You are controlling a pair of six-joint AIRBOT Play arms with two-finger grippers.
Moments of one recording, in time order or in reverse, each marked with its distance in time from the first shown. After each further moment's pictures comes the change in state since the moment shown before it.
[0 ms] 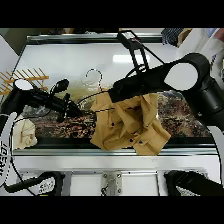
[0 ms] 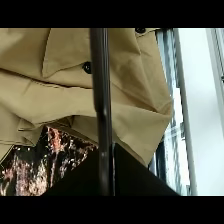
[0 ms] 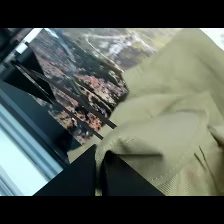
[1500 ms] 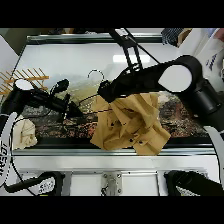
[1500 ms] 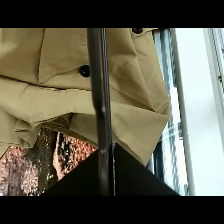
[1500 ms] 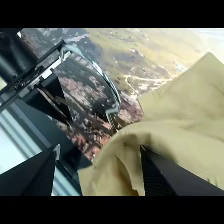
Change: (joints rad) left arm 0.000 0.000 0.000 0.000 -0.008 0.000; right arm 0.001 0.004 0.002 0.034 -0.051 -0.021
